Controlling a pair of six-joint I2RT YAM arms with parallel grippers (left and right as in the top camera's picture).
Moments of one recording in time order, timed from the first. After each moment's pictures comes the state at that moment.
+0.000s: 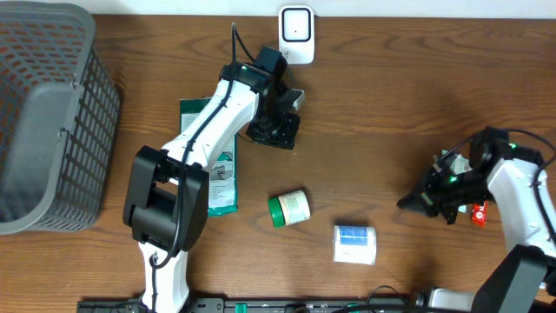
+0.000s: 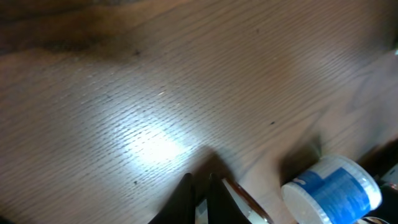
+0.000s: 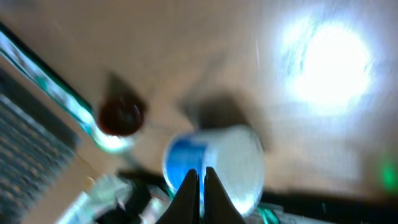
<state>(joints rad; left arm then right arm) -0.43 2.06 1.69 -1.10 0.45 -0.04 -0.27 1.50 0.96 -1.26 -0.59 0.28</state>
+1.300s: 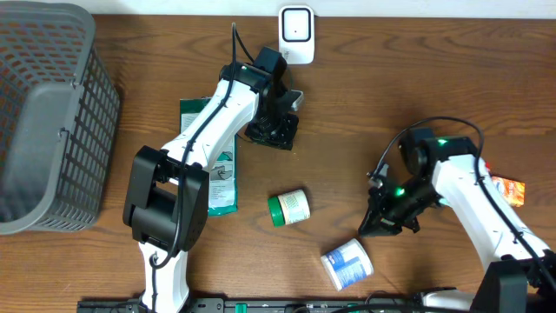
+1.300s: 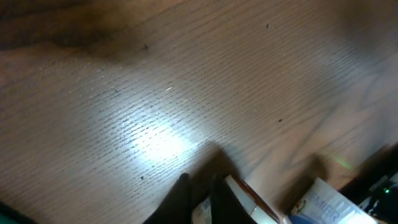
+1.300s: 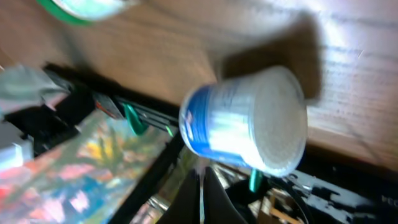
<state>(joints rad) -0.43 2.06 1.69 -1.11 0.43 -0.04 0.15 1.50 0.97 -1.39 -0.63 0.12</state>
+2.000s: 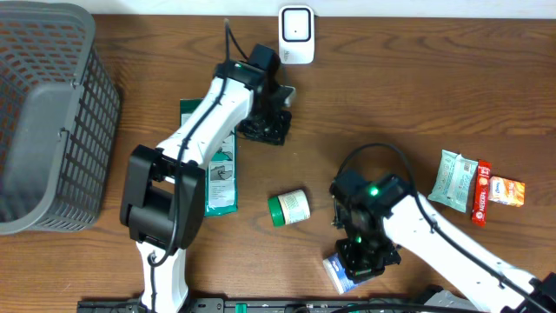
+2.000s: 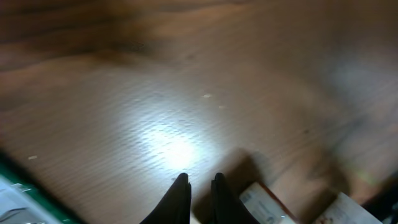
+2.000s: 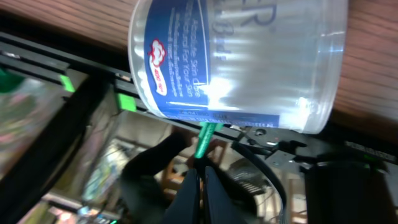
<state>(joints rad) -0.39 2.06 1.69 -1.09 0.37 -0.04 0.70 1.37 0.90 -1.41 -0.37 0.38</state>
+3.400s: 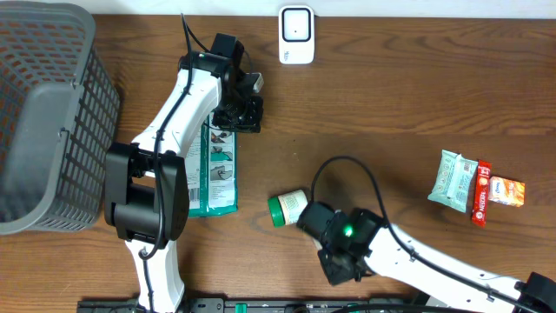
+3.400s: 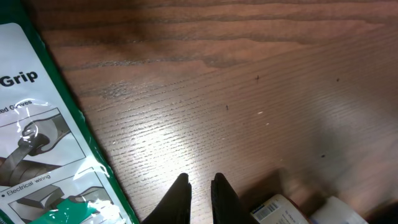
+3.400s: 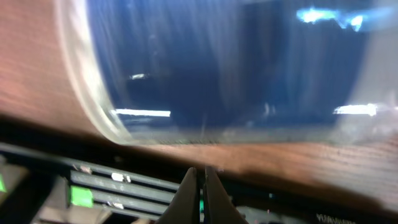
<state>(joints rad) -0.26 2.06 1.69 -1.09 0.38 -0.09 0.95 1.36 0.81 -1.10 -0.07 0.62</state>
